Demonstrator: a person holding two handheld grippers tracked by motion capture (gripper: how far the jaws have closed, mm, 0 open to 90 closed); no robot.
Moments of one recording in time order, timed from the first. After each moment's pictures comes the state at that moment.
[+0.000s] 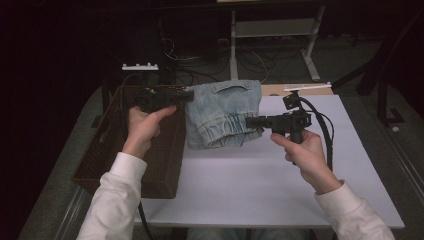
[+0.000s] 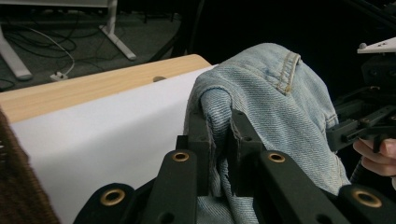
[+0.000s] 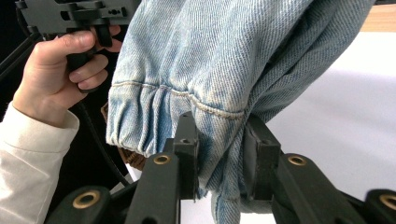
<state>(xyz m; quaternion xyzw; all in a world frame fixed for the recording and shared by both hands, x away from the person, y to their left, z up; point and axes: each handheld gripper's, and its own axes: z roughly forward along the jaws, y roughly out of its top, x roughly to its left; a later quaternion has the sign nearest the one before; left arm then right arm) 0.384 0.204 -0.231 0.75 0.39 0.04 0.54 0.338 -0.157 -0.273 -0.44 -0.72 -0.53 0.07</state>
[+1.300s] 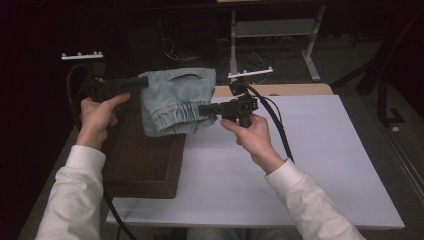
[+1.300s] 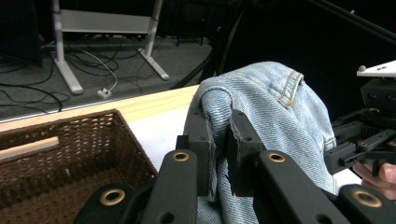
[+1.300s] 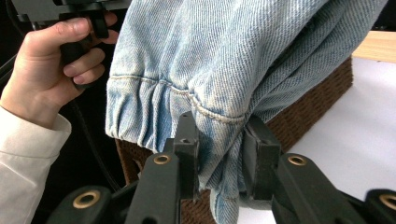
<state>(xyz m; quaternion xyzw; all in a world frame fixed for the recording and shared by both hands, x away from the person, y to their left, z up) 0.391 0.306 -0.205 0.71 0.42 0.09 0.55 0.377 -0.050 -0.261 -0.40 -0.74 -0.54 0.08</state>
